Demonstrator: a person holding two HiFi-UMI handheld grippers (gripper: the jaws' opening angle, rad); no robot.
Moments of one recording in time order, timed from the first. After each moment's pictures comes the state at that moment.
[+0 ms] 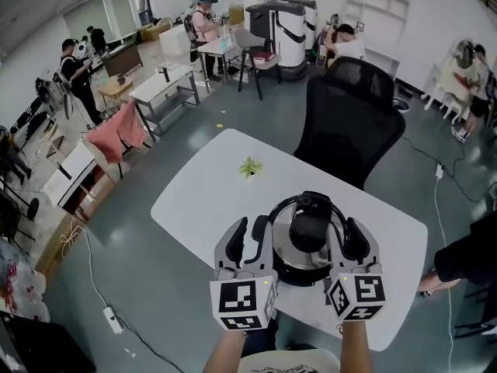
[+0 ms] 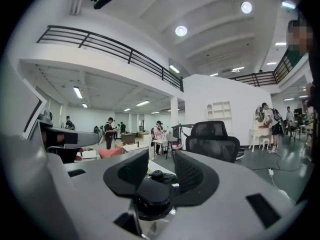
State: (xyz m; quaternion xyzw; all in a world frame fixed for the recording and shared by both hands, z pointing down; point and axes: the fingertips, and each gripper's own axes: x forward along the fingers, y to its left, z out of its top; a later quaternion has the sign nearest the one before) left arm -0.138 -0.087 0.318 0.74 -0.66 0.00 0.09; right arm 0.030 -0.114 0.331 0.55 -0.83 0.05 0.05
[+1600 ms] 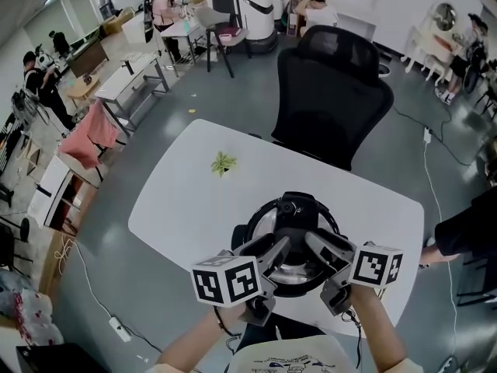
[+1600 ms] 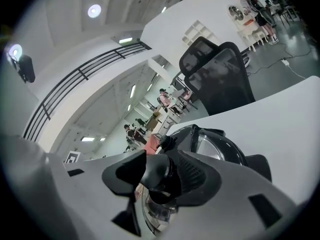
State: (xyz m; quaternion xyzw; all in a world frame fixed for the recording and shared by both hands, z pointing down) left arm -0.038 -0.171 0.434 0.79 -0.40 0.01 0.47; right arm 0.034 -0.184 0.435 0.37 -0.79 0.48 0.00
